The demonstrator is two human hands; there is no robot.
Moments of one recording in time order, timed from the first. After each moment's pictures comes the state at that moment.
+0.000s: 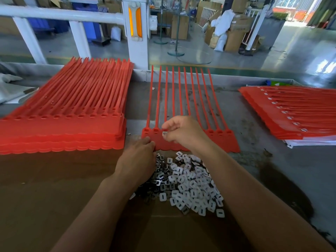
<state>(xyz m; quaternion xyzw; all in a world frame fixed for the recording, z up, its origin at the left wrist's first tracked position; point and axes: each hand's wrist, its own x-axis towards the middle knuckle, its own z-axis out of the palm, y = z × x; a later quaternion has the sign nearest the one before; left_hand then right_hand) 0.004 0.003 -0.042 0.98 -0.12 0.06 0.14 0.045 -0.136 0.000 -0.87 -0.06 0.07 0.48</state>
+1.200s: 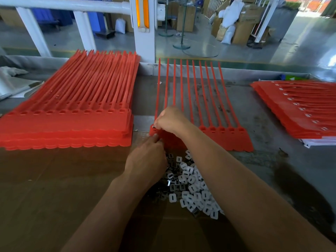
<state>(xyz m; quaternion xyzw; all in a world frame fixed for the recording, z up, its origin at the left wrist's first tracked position) 0.005 0.002 -0.045 0.98 -0.13 0.08 0.12 0.104 -0.082 -0.018 -0.94 -0.04 0.09 0.33</state>
